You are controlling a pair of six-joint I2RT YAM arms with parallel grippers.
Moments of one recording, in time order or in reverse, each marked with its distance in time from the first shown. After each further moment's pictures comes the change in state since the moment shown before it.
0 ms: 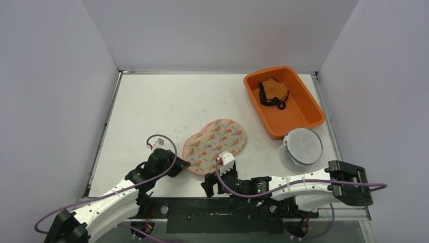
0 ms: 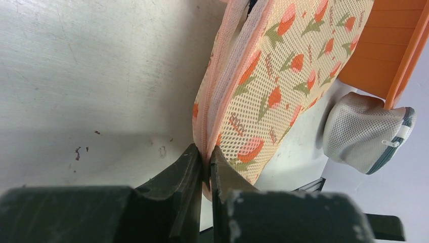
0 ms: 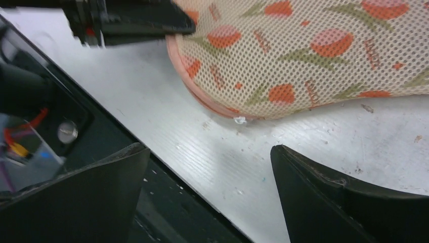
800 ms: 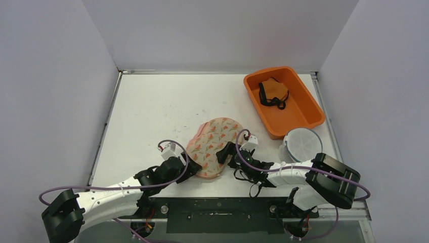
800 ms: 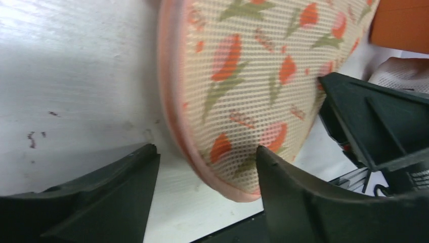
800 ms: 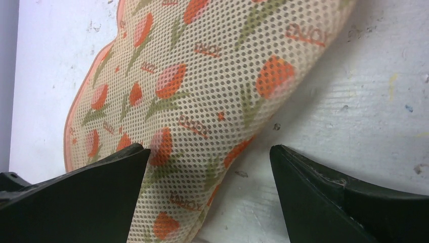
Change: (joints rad) left arm -0.310 0.099 -0.014 0.074 -0.248 -0.030; right arm -0.457 0.096 -0.163 0.295 -0.092 0.333
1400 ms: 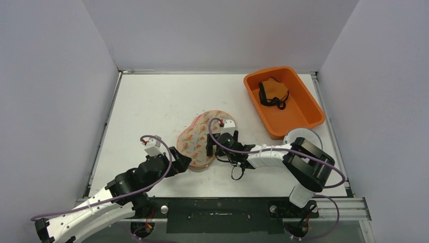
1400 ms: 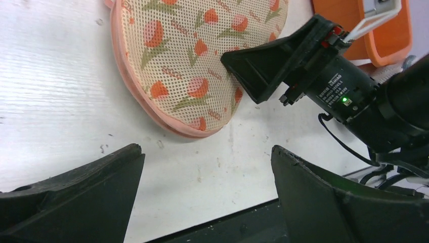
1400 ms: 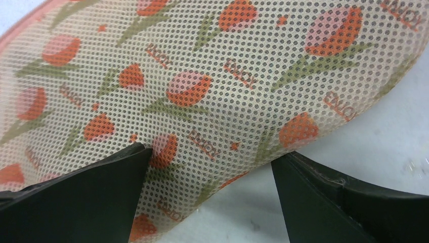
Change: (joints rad) left arm -0.018 -0.395 0.212 -0.436 -0.136 0.264; right arm -0.069 0.235 0.336 -0.179 -0.088 -0.369
